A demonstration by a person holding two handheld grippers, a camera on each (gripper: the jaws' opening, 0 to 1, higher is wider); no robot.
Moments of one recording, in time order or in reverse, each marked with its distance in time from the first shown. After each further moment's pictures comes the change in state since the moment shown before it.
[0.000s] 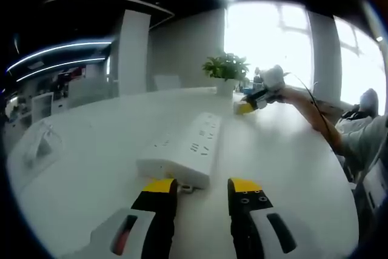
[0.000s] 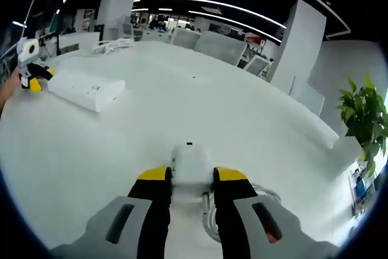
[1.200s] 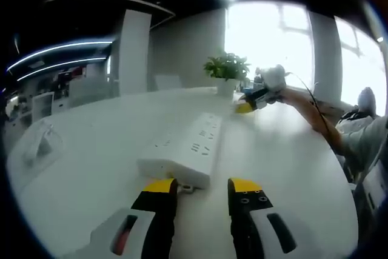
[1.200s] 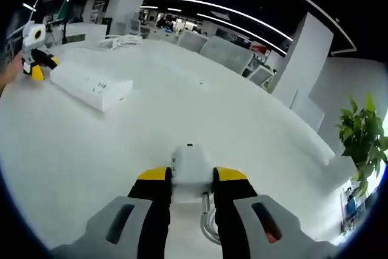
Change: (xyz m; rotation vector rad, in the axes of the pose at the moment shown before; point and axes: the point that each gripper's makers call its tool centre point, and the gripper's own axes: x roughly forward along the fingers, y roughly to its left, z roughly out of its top) left arm -0.001 -0.001 0.000 -0.004 -0.001 0.003; right arm 0.004 0.012 0.015 -0.117 -0.025 -0.004
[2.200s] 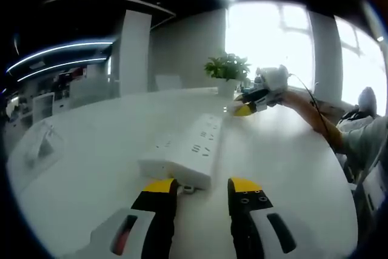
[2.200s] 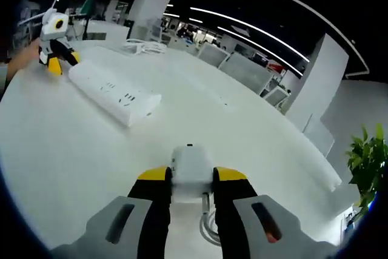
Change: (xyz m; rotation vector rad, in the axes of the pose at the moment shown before) left arm -0.001 0.000 0.002 0.001 -0.003 0.005; right arm 0.007 0.039 0.034 -0.106 -0.112 0.091
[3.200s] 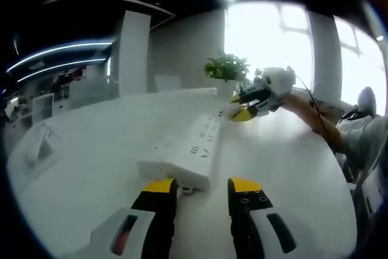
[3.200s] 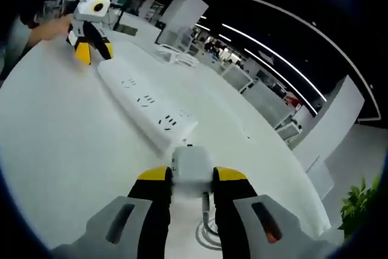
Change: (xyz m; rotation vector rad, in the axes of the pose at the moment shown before) left arm 0.000 -0.002 0.002 0.004 -0.004 -0.004; right arm 0.010 0.046 0.038 -0.244 -0.096 0.073
